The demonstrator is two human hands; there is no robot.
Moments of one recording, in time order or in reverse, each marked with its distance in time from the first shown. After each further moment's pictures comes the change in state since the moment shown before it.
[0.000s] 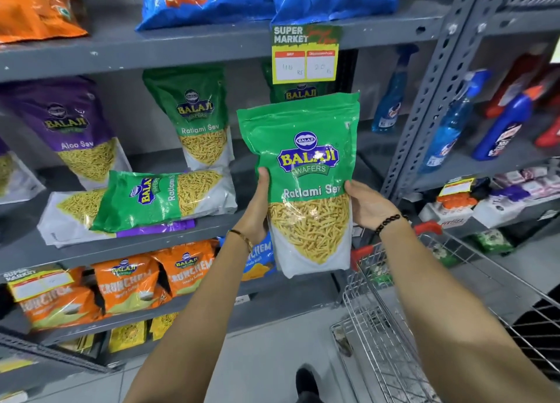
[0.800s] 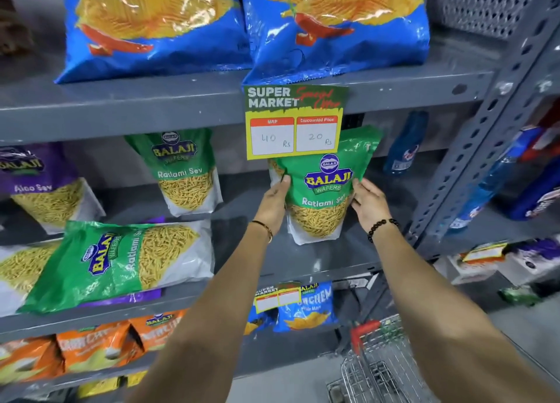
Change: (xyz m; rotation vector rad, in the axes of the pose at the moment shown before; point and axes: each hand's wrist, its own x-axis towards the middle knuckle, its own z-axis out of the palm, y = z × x) left_hand 0.178 0.040 0.025 0.054 0.120 0.119; right_hand 0.141 -0.069 -0.066 -0.082 0.576 -0.238
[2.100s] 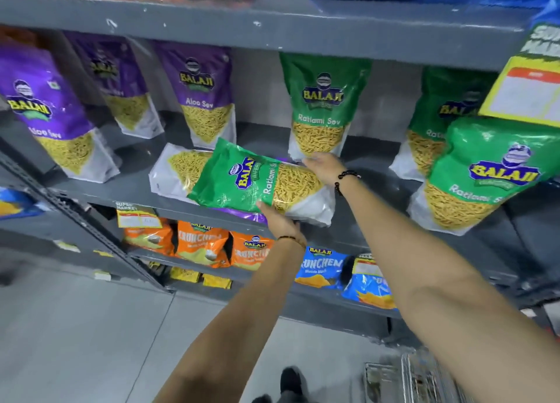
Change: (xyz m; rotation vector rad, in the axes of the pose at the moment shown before) left_hand -0.141 -0.033 -0.147 -0.840 0.991 -0.130; right_hand -0.066 0.112 0.282 -1.091 -0.663 -0.035
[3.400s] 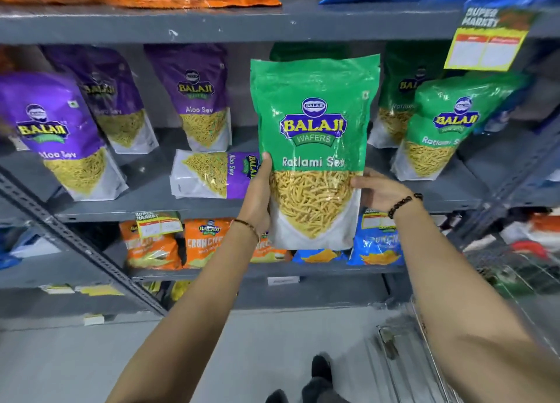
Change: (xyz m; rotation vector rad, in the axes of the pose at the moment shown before) left_hand -0.030 0.124 -0.077 0.597 -0.735 0.065; right_hand -0.185 0.011 0.010 0.950 -0.113 -0.033
